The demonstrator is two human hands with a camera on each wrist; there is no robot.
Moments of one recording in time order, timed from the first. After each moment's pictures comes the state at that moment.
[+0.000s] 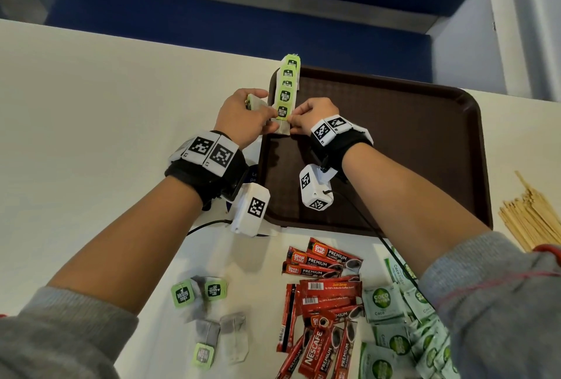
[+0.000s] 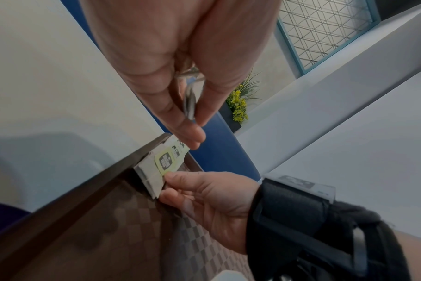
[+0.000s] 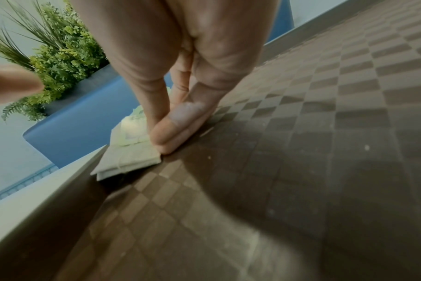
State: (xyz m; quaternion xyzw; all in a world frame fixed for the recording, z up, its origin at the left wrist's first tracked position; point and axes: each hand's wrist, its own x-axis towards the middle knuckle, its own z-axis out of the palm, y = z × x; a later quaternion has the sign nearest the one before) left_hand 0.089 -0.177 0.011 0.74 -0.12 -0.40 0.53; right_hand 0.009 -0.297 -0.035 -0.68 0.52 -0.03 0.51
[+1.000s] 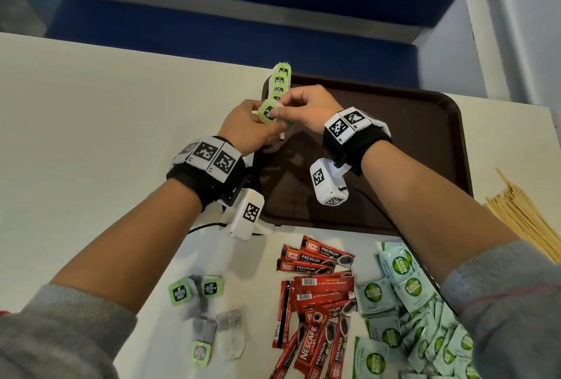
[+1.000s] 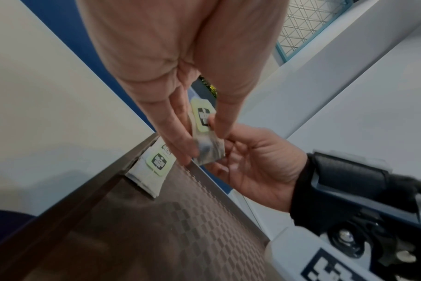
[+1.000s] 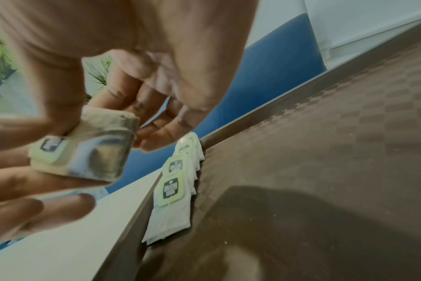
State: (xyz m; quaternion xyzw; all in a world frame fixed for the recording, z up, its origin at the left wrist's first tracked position) left_hand 0.073 -0.171 0.029 0.78 -0.21 -0.42 0.42; right_hand -0.010 -0.302 0.015 -0.77 0.28 -0.02 0.57
